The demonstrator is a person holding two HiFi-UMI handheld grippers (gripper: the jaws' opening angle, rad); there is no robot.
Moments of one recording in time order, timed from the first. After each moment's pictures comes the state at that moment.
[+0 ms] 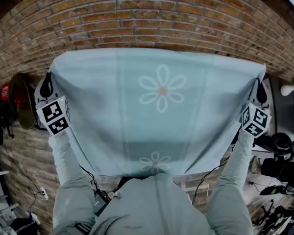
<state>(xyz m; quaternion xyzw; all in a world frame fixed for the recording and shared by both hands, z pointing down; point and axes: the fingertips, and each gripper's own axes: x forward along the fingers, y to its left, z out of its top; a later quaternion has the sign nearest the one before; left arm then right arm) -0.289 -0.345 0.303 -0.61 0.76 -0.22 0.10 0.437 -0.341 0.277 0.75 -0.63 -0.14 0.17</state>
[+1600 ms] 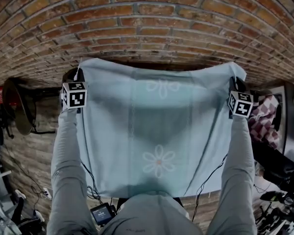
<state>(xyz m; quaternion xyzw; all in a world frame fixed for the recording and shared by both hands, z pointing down) -0.276 -0.537 0.561 -0.67 0.64 -0.38 -0.05 0.399 -0.527 0.555 0.65 -0.69 0.08 0.31</state>
